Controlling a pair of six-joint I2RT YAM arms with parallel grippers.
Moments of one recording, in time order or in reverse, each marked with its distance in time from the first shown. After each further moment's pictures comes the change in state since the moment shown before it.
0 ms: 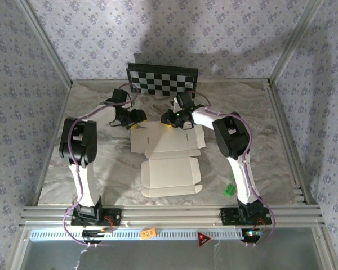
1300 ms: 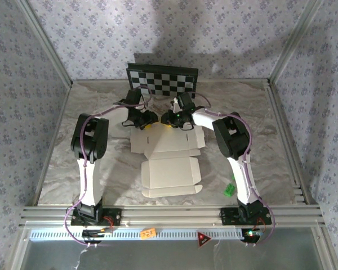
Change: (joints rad) left arm -0.110 0.121 0.083 0.064 0.063 -0.058; right arm 0.003 -0.012 -0.036 0.051 -0.001 0.000
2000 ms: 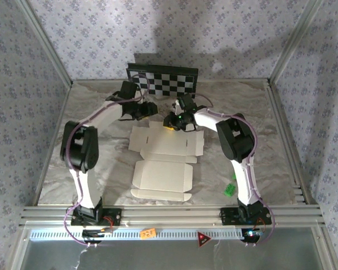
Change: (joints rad) left arm -0.003 -0.243 0.001 -0.069 -0.031 0.123; right arm 0.005 -0.108 -0.061 -0.117 0.020 -0.008
